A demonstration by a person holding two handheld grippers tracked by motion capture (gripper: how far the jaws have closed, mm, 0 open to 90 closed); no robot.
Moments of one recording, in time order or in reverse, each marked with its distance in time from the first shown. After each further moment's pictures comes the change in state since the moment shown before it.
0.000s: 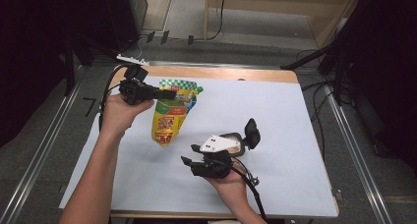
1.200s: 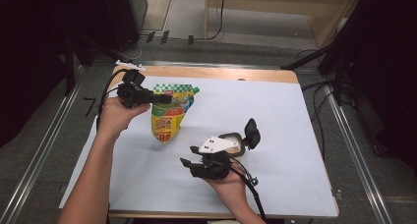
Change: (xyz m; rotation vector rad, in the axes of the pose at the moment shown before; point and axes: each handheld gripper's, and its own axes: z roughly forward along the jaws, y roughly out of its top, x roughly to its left) left arm 0.024 -0.016 0.002 0.041 0.006 -0.017; right arm 0.001 -0.003 0.004 0.016 0.009 -0.001
